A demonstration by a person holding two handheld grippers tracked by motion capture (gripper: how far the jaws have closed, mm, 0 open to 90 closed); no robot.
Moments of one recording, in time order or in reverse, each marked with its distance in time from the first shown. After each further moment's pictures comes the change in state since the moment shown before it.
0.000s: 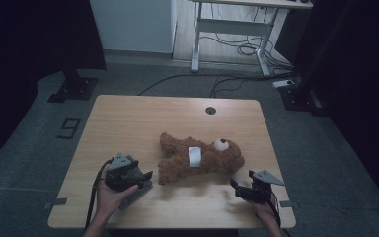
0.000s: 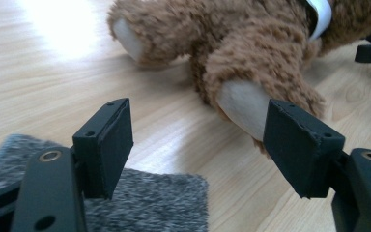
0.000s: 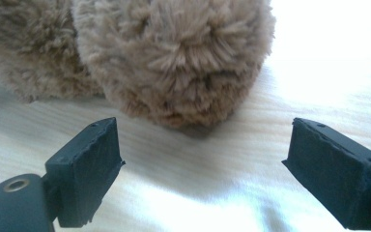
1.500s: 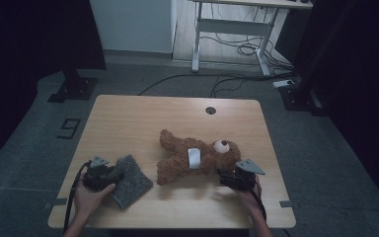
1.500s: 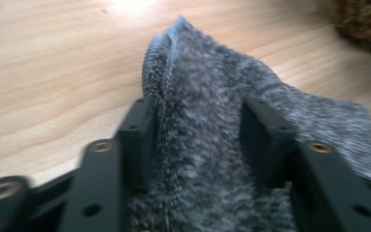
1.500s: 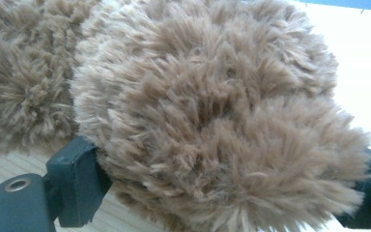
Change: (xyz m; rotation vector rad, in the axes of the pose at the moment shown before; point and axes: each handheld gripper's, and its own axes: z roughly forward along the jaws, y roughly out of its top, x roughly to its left) left arm 0.071 -0.040 -0.018 0.148 0.234 -0.122; right arm 0.031 0.030 0.045 -0.037 -0.064 -0.078
